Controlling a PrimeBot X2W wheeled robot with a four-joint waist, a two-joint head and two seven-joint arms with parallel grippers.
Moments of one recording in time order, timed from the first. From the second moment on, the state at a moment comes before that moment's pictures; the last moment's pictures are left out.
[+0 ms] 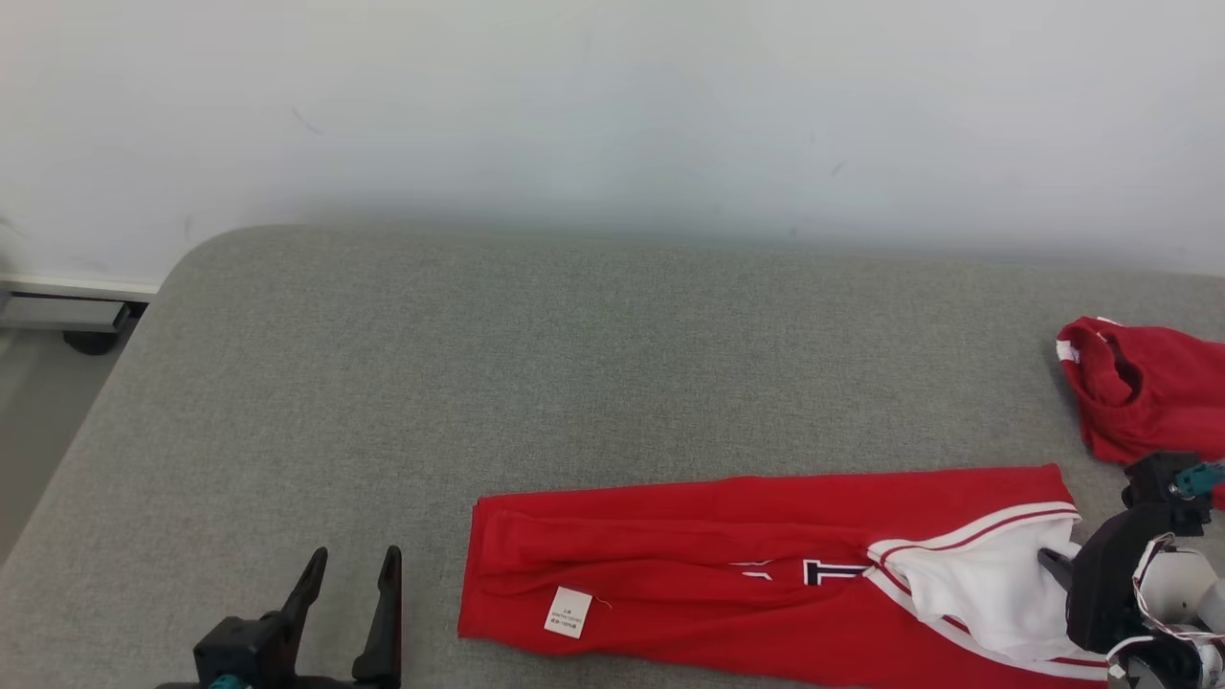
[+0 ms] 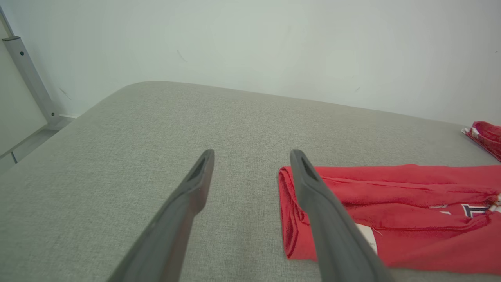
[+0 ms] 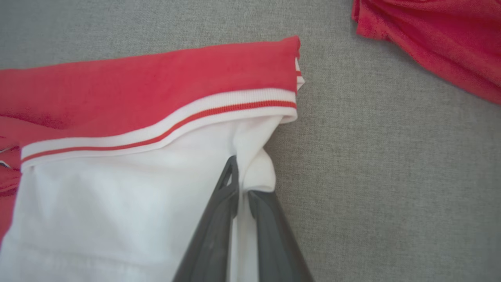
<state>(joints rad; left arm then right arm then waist) -0.04 0.21 -0.37 0.20 -0.34 0.12 -0.17 -0.47 -0.60 0.80 0.72 1.12 0.01 0.25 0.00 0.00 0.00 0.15</state>
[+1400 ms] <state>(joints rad) -0.05 0.15 -0.43 0.19 -0.33 0.12 -0.11 -0.46 -0.35 0.67 0.29 1.50 -0.01 0.36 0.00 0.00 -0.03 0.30</state>
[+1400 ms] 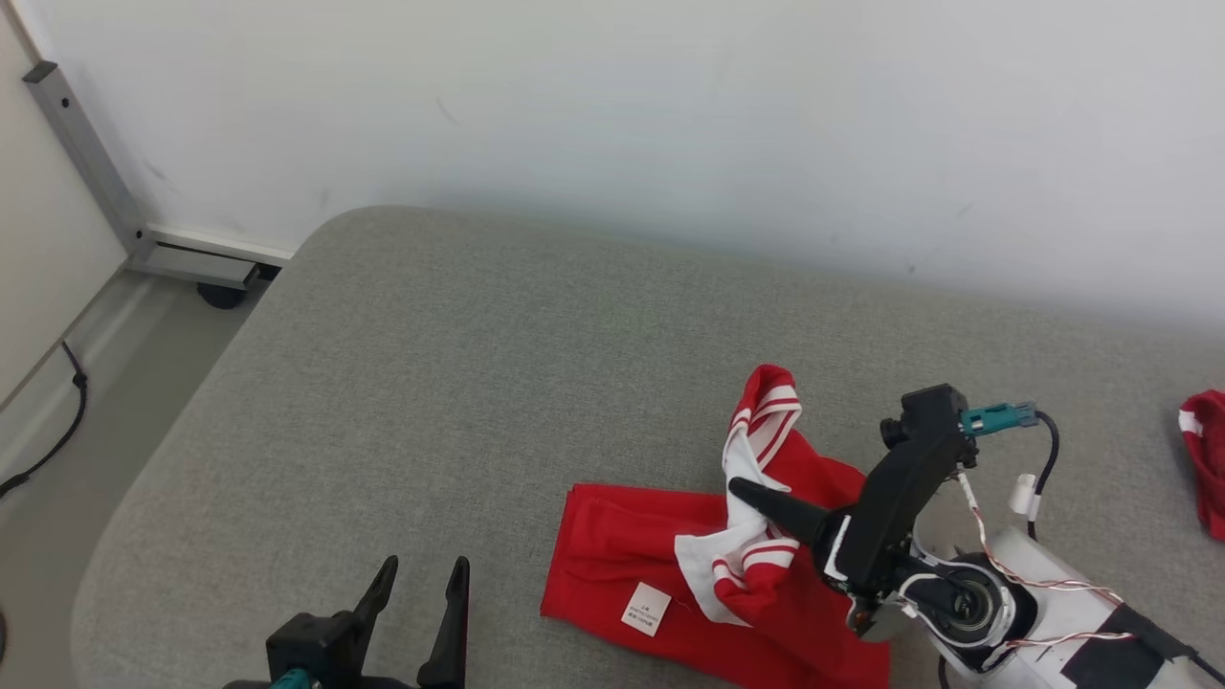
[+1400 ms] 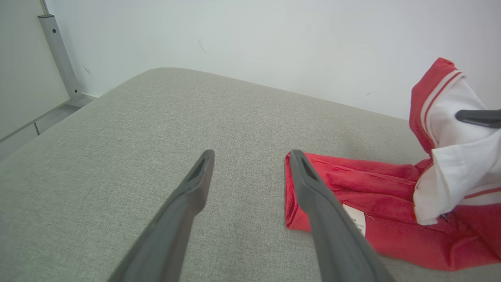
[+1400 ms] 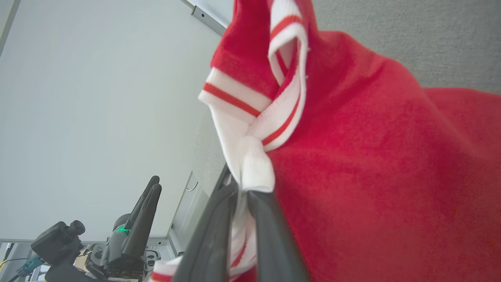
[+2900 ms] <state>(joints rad) -0.07 0.14 -0.42 0.21 -0.31 0.12 -0.13 -0.58 -0.38 0.86 0.57 1.23 -0.03 0.27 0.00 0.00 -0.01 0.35</state>
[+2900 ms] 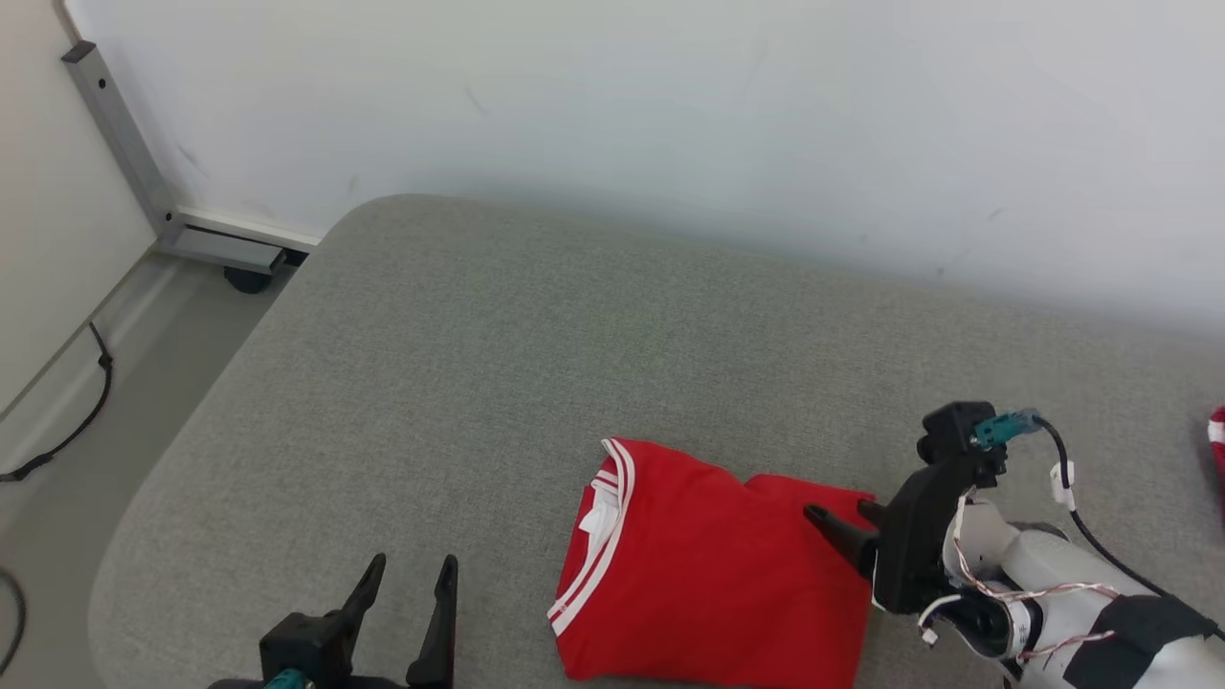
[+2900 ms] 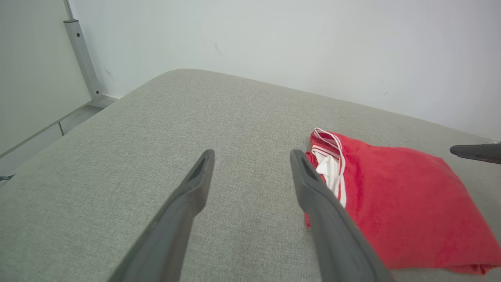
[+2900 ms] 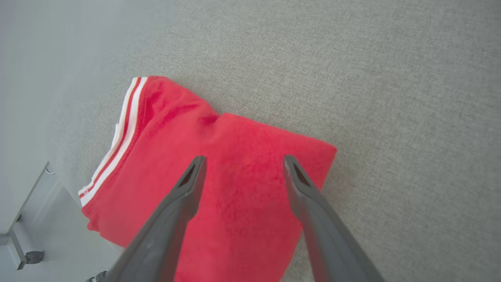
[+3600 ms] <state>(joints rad) -0.03 0.13 -0.41 0.18 -0.27 0.12 -0.12 -0.49 -0.41 0.87 0.55 1.24 -0.07 0.28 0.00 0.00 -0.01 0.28</state>
